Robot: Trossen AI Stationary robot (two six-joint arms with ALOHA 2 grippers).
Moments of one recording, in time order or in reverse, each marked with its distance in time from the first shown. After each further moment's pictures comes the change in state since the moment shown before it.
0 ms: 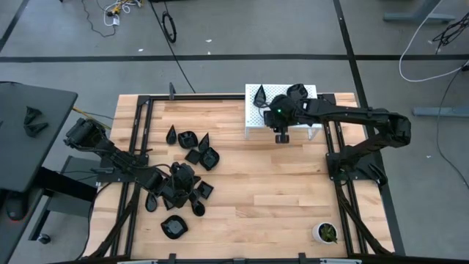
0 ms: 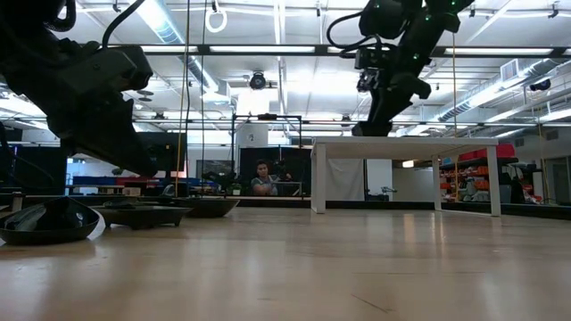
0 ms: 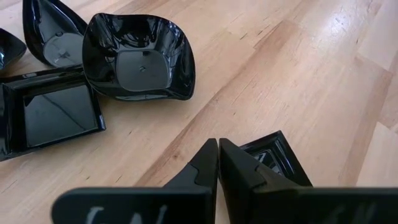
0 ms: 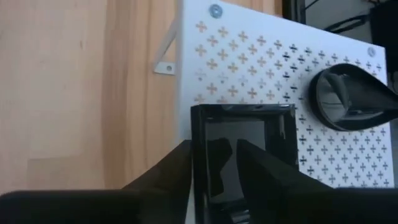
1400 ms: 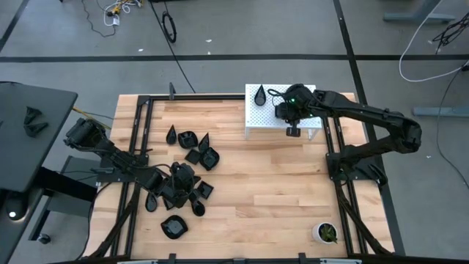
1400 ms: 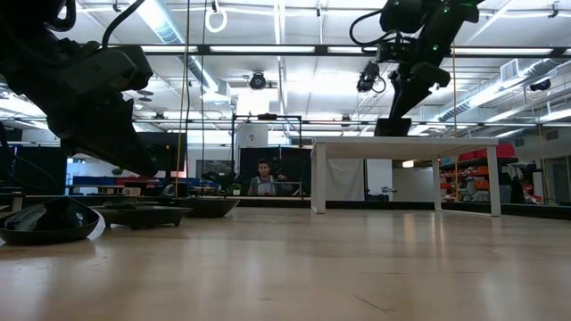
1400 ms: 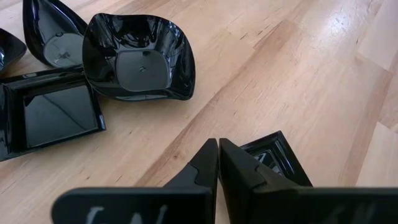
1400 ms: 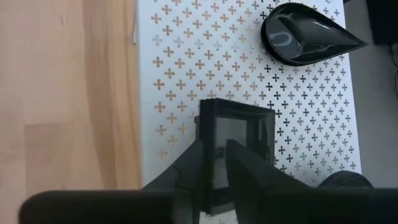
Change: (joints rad) left arm 0.000 0.000 0.000 0.000 0.000 0.000; right arm -0.124 -0.127 0.000 -0.135 -0.038 -0.024
